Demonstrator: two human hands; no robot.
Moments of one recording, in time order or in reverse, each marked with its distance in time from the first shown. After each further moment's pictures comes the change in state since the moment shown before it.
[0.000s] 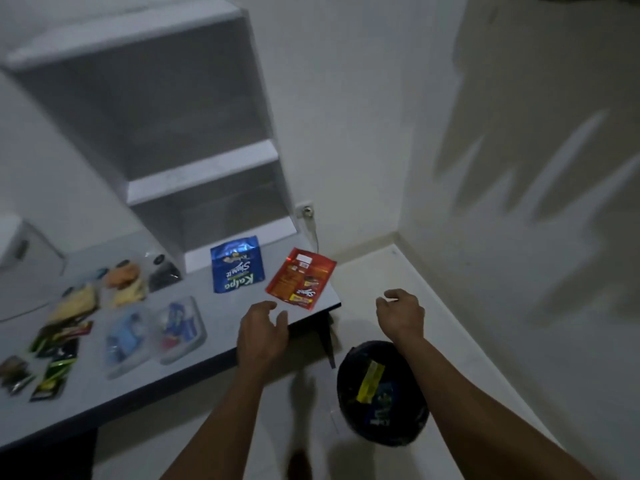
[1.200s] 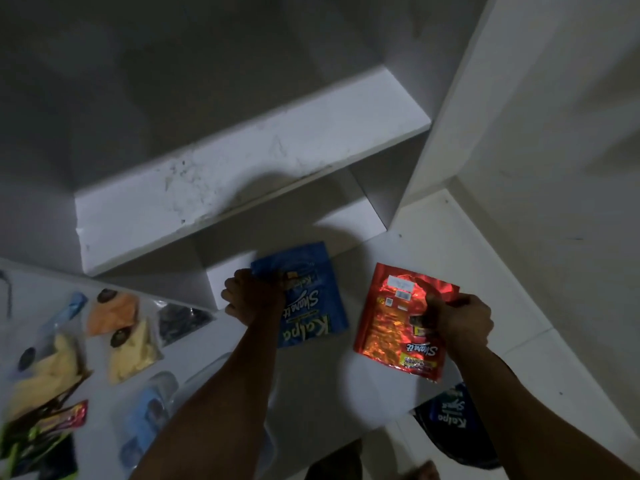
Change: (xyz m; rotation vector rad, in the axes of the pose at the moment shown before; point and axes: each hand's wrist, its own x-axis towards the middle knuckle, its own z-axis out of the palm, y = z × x) left_hand 0.394 -0.173 0.032 0.267 0.008 -0.581; right_hand 0.193 -0.065 0.257 -0.103 0.299 0.435
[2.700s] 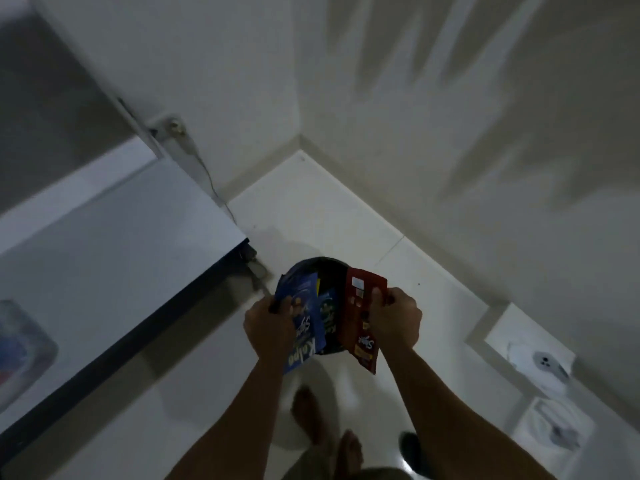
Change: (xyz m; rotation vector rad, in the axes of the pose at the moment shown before) left_hand -0.453 -0.080 0.180 -0.328 -0.264 0.541; right_hand 0.009 0.326 -0.244 0.054 0.167 -0.044
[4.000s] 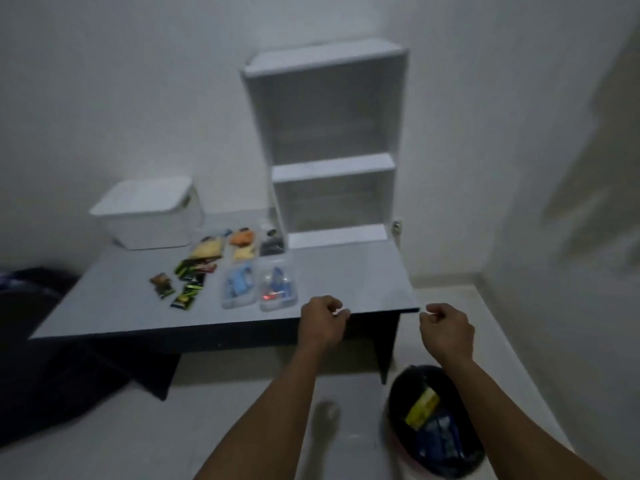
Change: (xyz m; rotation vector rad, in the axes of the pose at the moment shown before) left_hand -0.111 0.036 -0.285 -0.135 0.275 -0.030; right_hand -0.176 -0.155 -0.072 0.033 -0.517 -0.658
